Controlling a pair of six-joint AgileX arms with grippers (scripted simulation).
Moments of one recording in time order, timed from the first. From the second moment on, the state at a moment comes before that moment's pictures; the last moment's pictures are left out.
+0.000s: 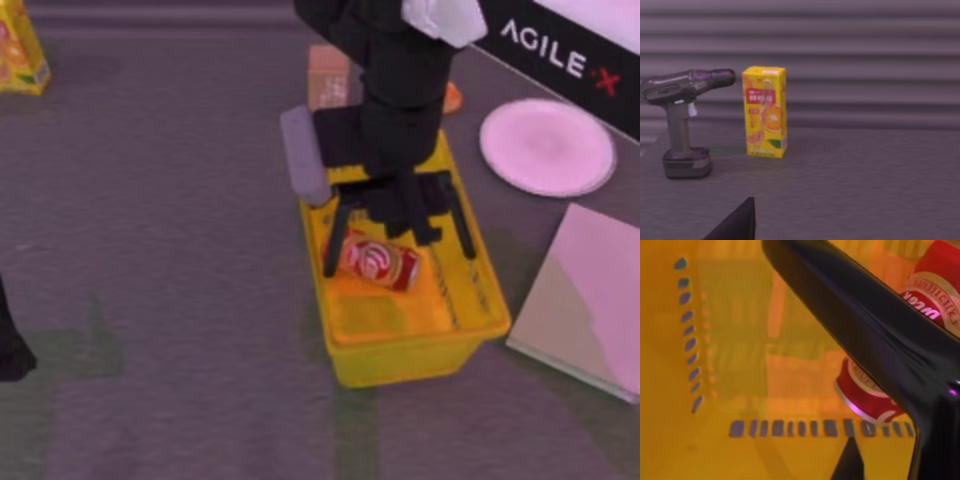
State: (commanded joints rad) left arm 0.02 0.00 0.00 0.00 0.00 0.00; right arm 0.65 2.28 2.20 -1.49 0.00 -1.06
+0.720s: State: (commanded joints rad) left arm 0.02 0.00 0.00 0.00 0.00 0.00; right arm 0.63 2.29 2.36 -1.64 0.00 -1.08
